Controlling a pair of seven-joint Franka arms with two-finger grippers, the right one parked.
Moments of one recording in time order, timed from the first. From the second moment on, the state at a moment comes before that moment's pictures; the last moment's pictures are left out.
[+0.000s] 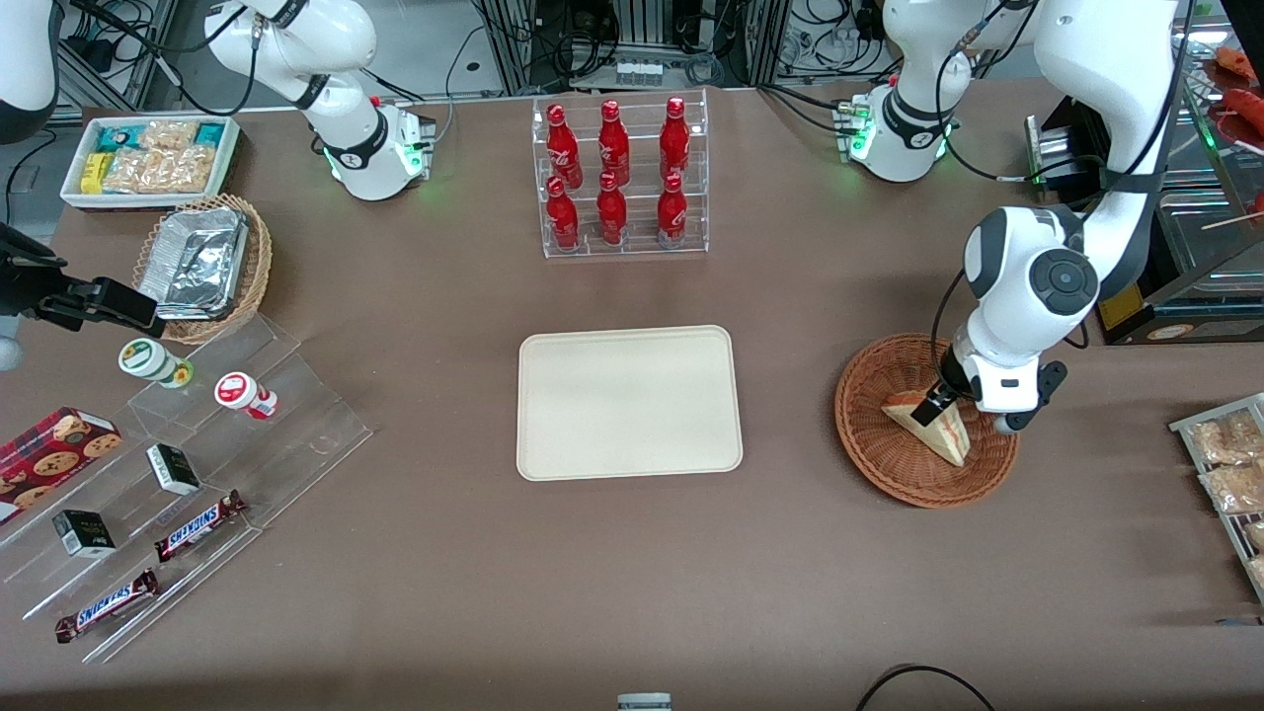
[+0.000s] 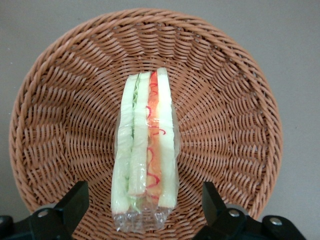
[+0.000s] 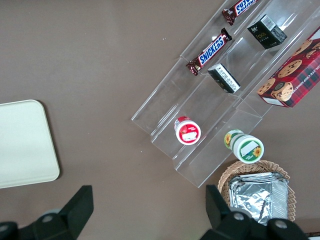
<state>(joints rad) -0.07 0.22 -0.05 -2.25 0.04 2.53 -0.93</state>
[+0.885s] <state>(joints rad) -0.07 0.24 -0.05 -2.24 0.04 2.56 -0.93</state>
